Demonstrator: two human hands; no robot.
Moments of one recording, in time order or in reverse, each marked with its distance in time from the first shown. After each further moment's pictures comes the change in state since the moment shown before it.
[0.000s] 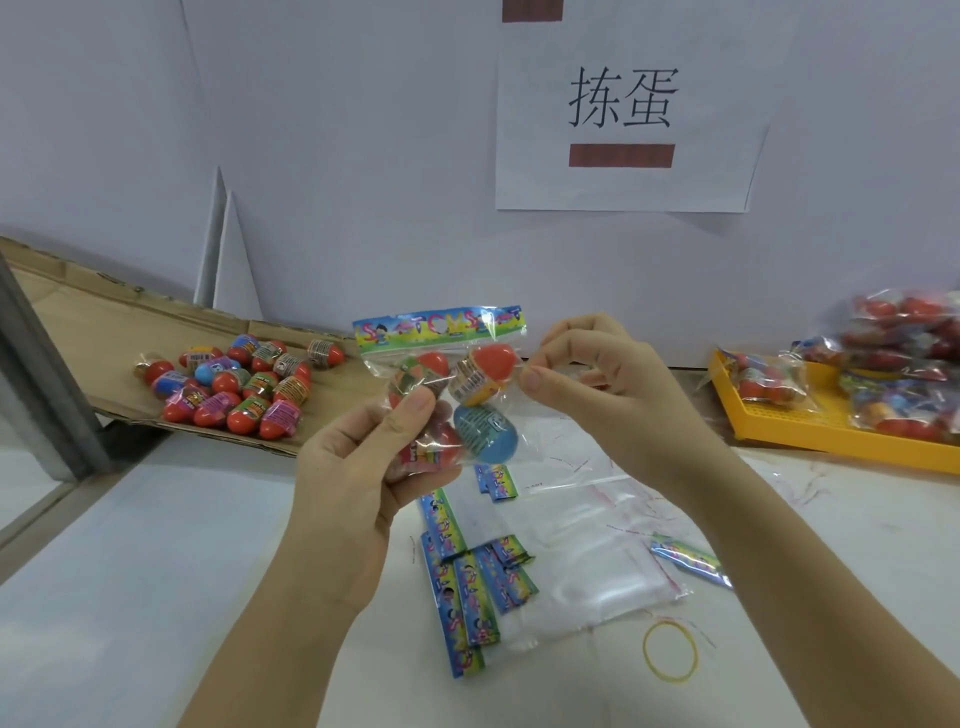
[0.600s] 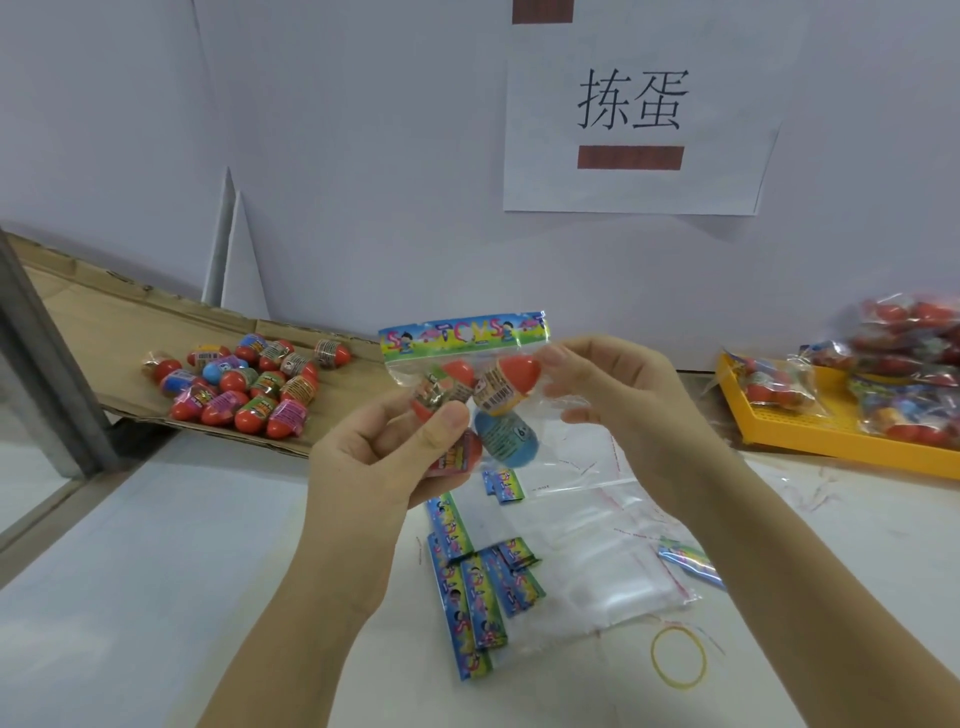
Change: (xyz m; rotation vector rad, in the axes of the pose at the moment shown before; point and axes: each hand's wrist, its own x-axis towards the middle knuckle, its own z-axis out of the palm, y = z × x) left_hand 0.000 -0.002 0.002 0.071 0.000 0.059; right_hand 0.000 0.002 0.005 0.283 0.036 0.154
